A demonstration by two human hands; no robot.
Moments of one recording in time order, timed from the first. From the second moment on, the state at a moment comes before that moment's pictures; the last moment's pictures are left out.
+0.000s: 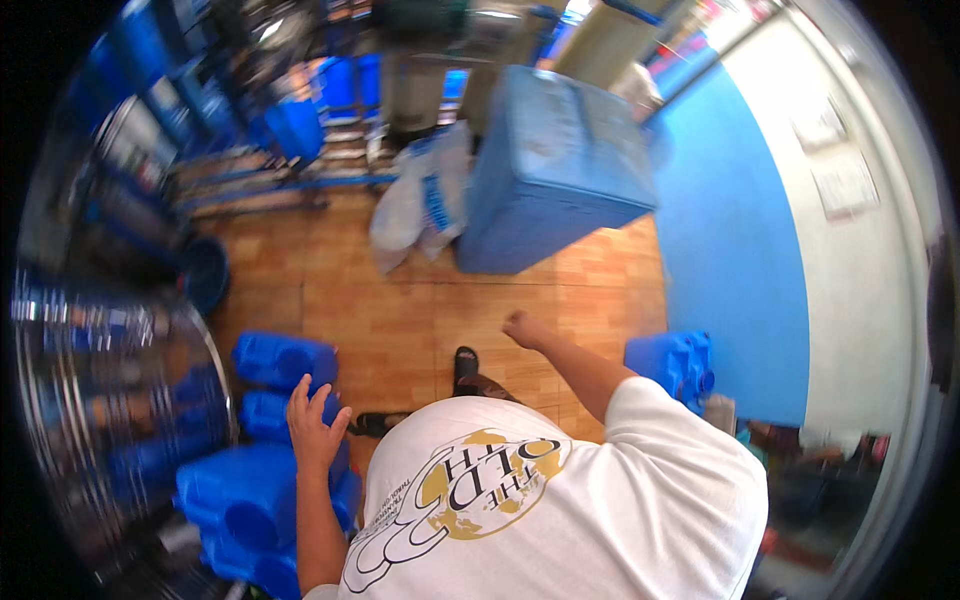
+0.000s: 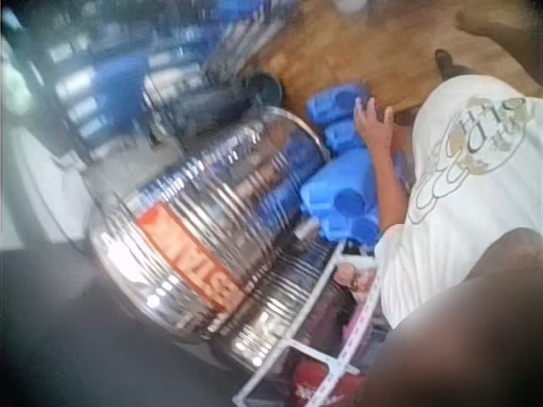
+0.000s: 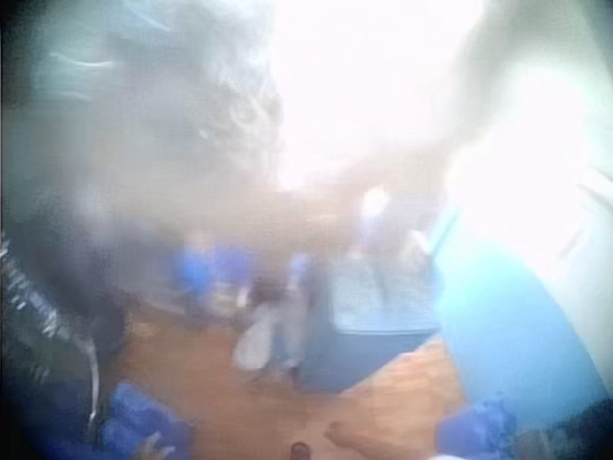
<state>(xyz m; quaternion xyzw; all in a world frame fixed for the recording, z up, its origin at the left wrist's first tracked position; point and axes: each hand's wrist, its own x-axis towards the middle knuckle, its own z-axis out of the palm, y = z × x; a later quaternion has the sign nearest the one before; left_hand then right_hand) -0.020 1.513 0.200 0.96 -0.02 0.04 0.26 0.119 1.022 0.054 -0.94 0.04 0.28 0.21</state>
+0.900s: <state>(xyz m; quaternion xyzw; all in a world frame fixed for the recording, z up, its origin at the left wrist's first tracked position) 0.413 0.737 0.323 0.57 -0.32 -0.45 0.60 -0.015 0.374 0.043 -0.82 0.44 0.20 0.30</state>
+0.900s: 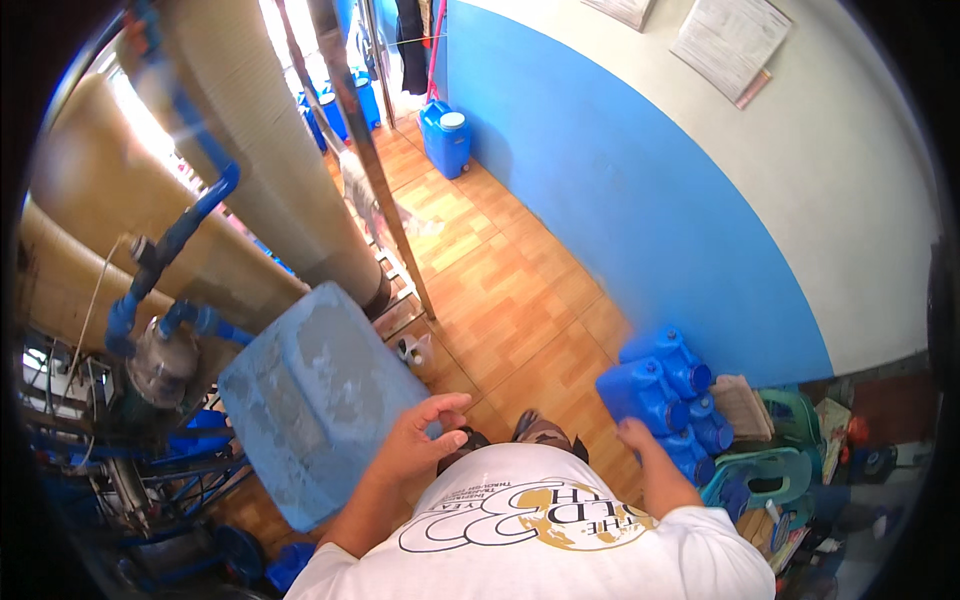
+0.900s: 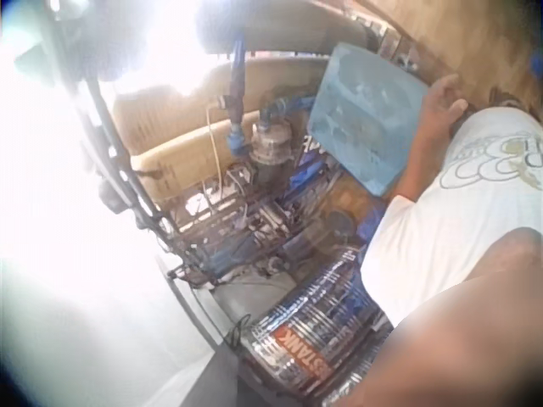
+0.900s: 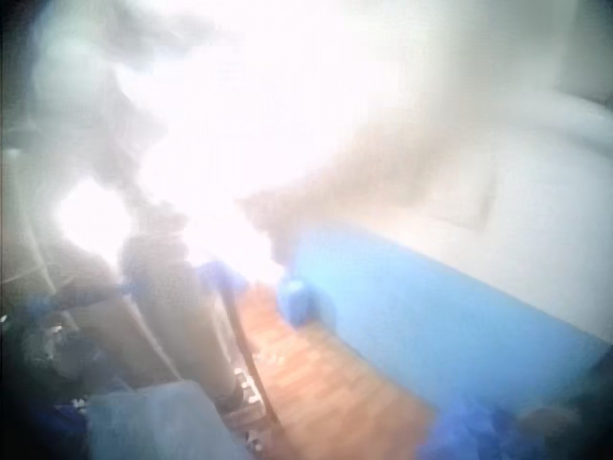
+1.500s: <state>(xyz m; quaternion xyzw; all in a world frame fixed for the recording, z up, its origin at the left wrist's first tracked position) 0.703 0.287 0.241 0.77 -0.40 -0.33 0.37 0.501 -0.160 0.192 -0.82 0.39 -0.18 0.37</state>
